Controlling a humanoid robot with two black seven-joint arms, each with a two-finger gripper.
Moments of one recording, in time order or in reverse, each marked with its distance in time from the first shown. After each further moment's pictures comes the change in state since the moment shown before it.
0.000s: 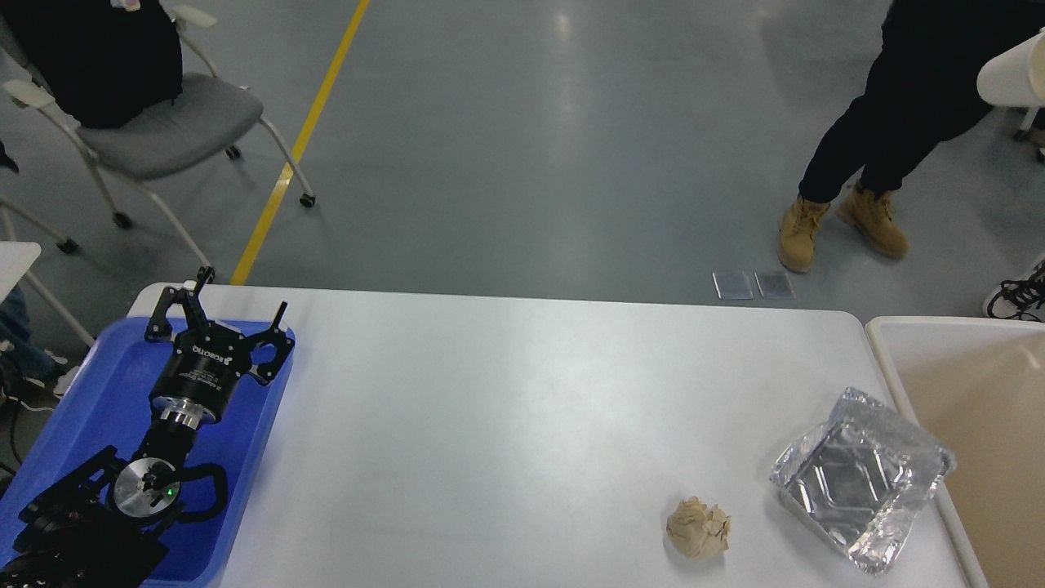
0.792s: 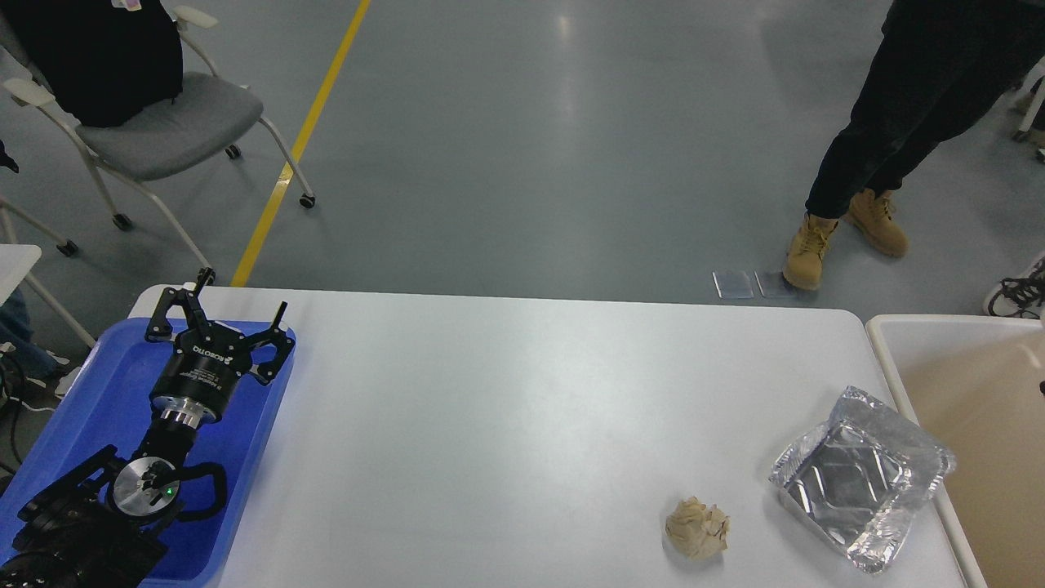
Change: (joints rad) left arm 0.000 0.000 -0.001 0.000 0.000 0.001 0.000; right arm -0.888 0.295 0.881 -0.682 0.036 -0.078 -0.008
